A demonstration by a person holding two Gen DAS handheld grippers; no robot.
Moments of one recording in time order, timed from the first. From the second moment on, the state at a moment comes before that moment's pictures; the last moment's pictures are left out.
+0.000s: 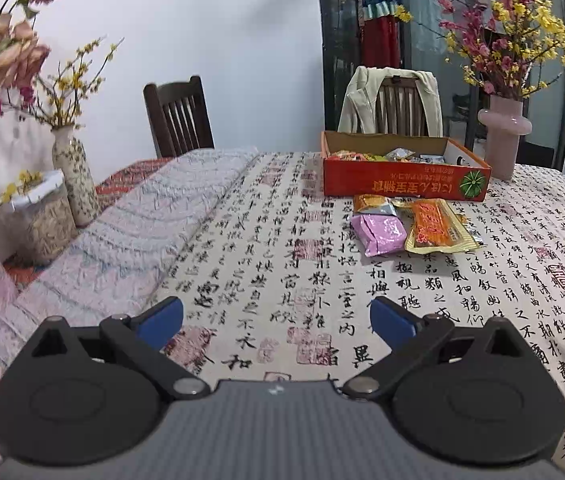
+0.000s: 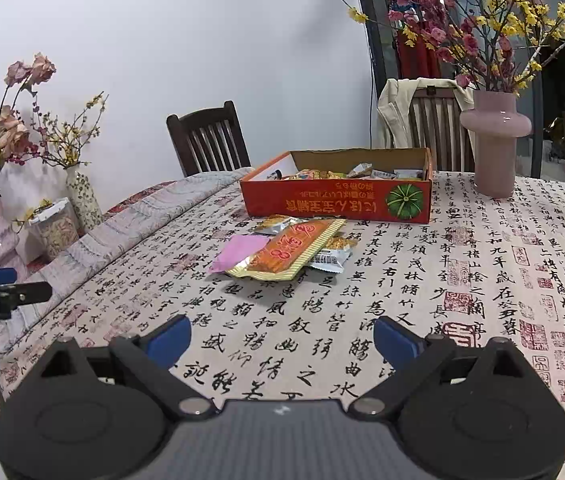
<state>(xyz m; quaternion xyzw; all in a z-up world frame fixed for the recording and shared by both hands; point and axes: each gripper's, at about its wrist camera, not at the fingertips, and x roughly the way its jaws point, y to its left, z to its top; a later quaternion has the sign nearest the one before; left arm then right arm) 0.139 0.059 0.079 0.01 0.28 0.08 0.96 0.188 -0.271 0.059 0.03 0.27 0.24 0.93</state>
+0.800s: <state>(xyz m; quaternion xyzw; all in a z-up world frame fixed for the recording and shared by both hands) 0.378 0.010 0.015 0.01 0.33 -0.06 0.94 0.315 -0.259 0.044 -0.02 0.31 0.16 0.94</state>
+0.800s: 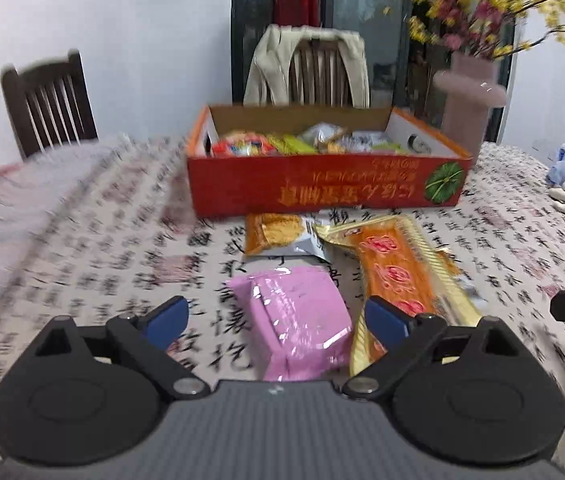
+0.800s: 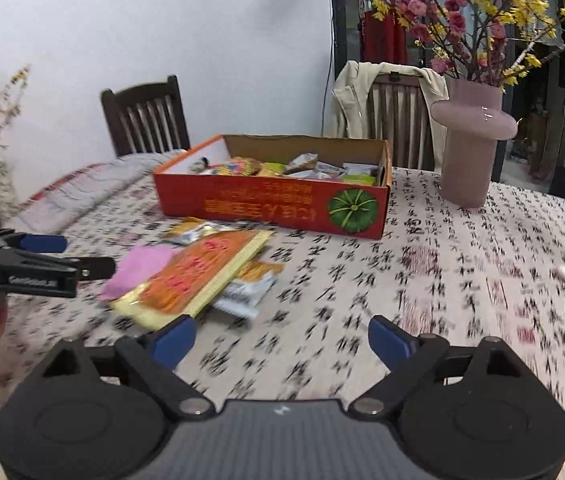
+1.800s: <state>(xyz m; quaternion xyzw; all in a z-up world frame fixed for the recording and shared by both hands) 0.392 0.020 0.002 0.04 0.31 -0.05 0.95 0.422 -0.182 -0.002 -0.05 0.35 0.20 0.91</state>
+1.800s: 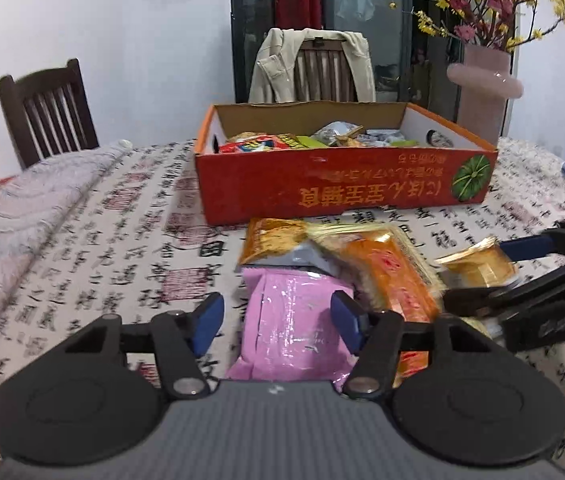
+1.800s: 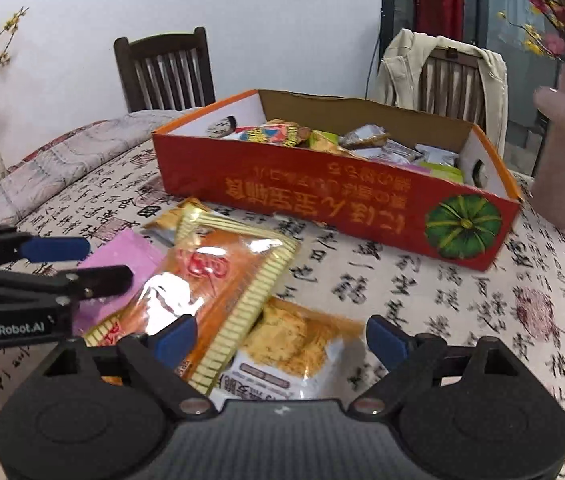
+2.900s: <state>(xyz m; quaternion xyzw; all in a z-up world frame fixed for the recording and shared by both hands) 0.275 0.034 0.053 -0.04 0.30 -0.05 0.95 0.287 -0.285 -0.002 0.04 0.34 0.17 0.92</state>
